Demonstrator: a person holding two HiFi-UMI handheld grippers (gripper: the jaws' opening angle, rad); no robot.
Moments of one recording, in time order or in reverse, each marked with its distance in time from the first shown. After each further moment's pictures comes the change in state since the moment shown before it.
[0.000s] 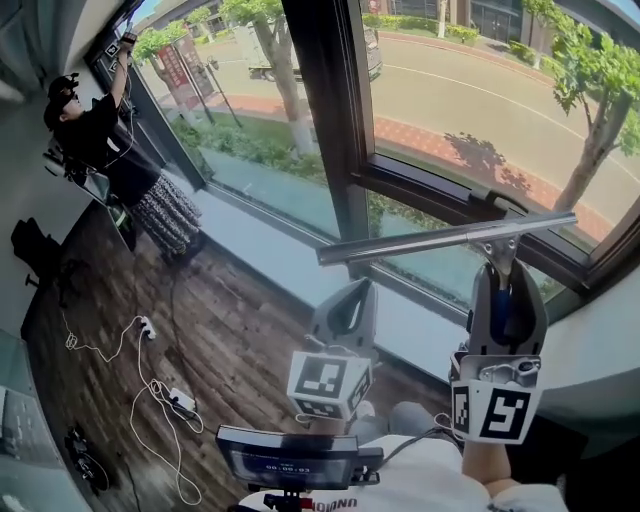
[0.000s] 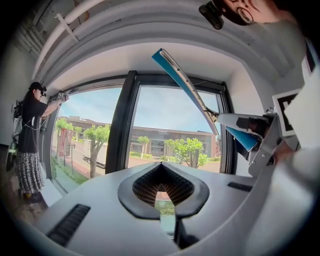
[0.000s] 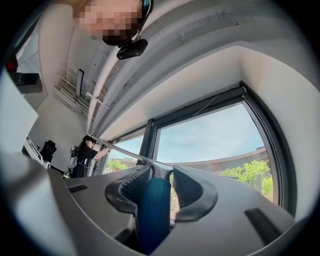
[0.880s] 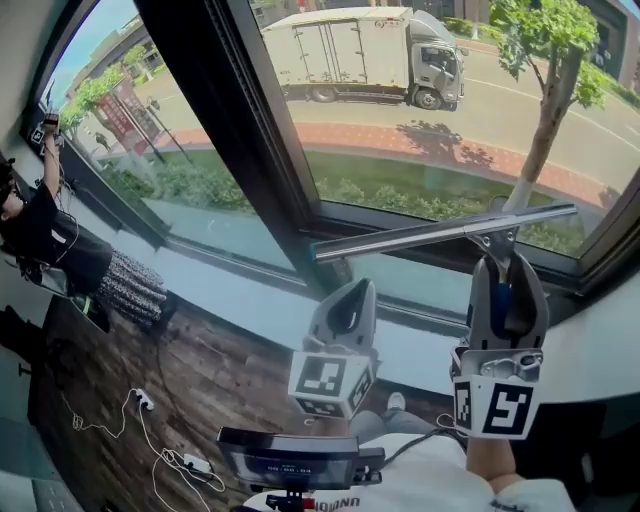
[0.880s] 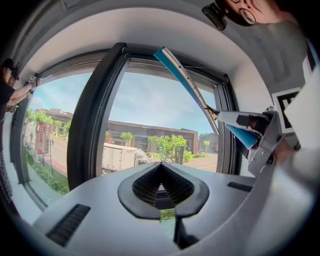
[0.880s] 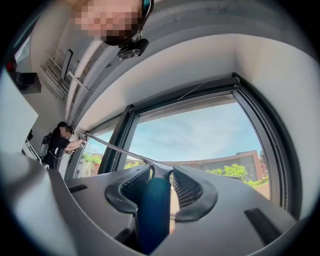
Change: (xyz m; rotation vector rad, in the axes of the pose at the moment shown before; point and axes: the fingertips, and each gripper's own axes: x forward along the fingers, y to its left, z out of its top) left arm 0.186 0.013 -0.006 0.022 0.045 -0.212; right arm 0.113 -0.083 -0.063 -0.041 0.018 -0.217
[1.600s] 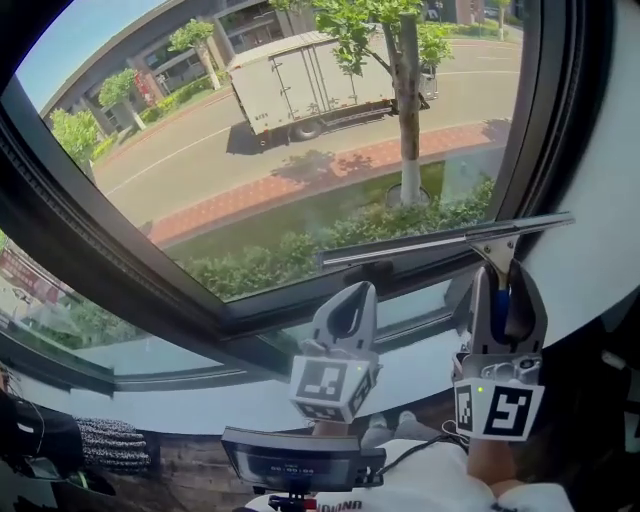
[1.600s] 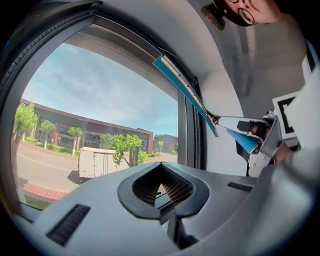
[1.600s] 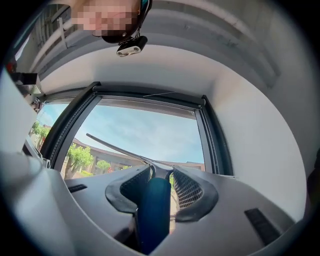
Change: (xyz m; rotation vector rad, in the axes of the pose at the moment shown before) left arm 0.115 -0.119 -0.050 0.052 -0.001 -0.561; right arm -0.081 -0.107 -0.049 -0.195 0.032 -0.540
